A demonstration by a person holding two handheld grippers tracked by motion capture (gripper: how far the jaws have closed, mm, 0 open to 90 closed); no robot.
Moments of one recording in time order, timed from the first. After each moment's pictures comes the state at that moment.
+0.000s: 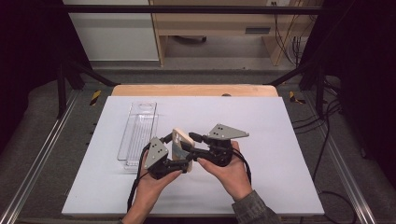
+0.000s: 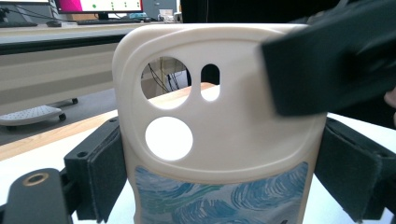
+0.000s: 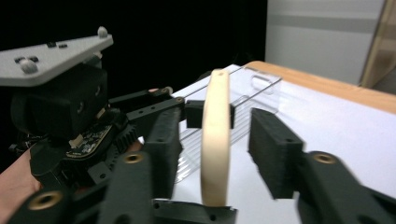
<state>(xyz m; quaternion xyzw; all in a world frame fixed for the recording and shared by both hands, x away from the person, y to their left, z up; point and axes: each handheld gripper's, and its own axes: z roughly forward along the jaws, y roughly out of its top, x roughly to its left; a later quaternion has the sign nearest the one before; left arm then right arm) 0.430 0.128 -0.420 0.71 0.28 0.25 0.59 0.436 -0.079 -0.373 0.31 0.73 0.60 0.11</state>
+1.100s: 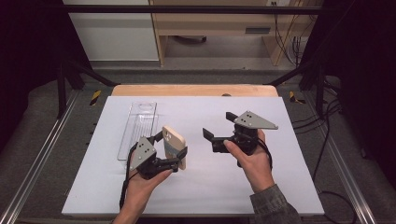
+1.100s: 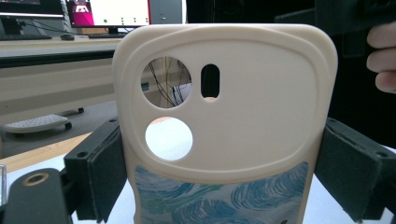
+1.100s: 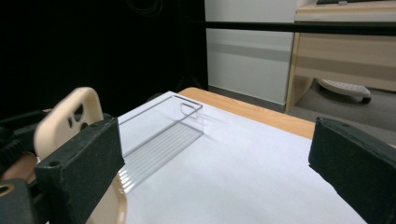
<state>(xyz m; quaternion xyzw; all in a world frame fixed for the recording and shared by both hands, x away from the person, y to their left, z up) 0.422 0.150 -0.403 0.69 0.28 0.27 0.61 0.450 -0.134 -0.351 0.36 0.68 0.60 0.21</state>
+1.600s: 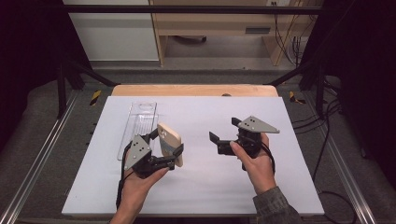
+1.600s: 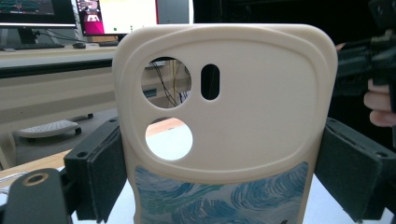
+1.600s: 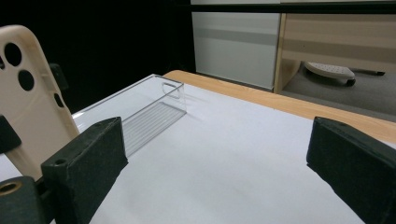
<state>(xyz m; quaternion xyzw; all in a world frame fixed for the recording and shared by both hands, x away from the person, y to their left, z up) 0.420 0.158 -0.390 0.68 0.29 0.28 0.61 0.454 -0.147 -0.378 0.39 0.69 0.57 0.22</state>
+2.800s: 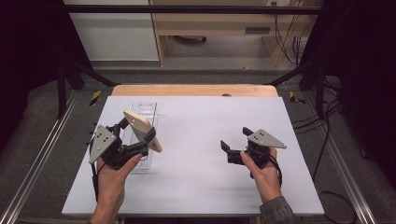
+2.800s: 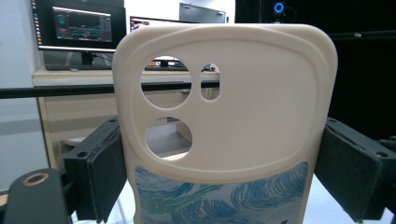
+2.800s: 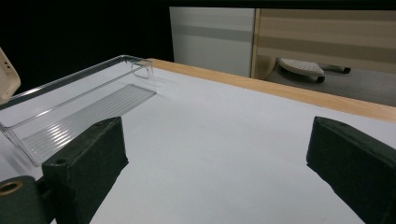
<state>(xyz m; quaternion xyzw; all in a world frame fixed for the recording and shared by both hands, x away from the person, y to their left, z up) 0.424 0.217 -0.355 0.61 0.33 0.33 0.63 0.444 -0.175 -0.424 0.41 0.68 0.56 0.25</state>
